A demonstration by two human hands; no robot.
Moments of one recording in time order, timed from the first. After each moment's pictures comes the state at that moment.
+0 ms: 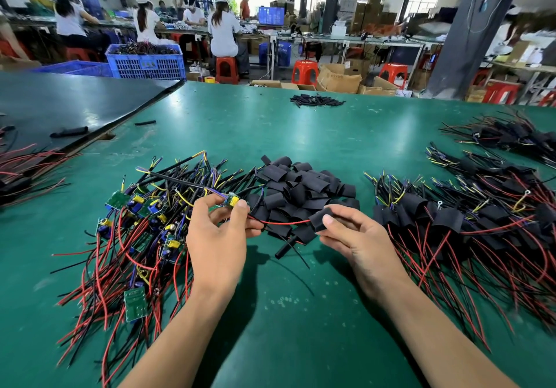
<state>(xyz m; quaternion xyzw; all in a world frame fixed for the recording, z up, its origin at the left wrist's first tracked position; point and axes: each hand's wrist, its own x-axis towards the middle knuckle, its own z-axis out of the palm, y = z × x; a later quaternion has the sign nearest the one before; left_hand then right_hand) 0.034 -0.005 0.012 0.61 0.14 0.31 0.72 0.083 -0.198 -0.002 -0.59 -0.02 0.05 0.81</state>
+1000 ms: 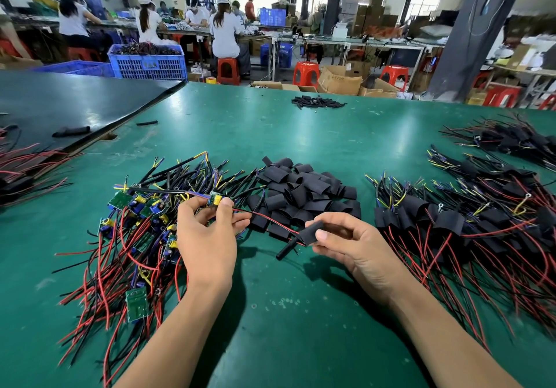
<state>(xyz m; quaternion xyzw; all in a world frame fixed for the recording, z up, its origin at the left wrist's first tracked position) 0.042 0.006 0.008 0.54 0.16 0.36 0.74 0.081 -0.206 -0.005 -0.61 -0.16 0.13 0.76</state>
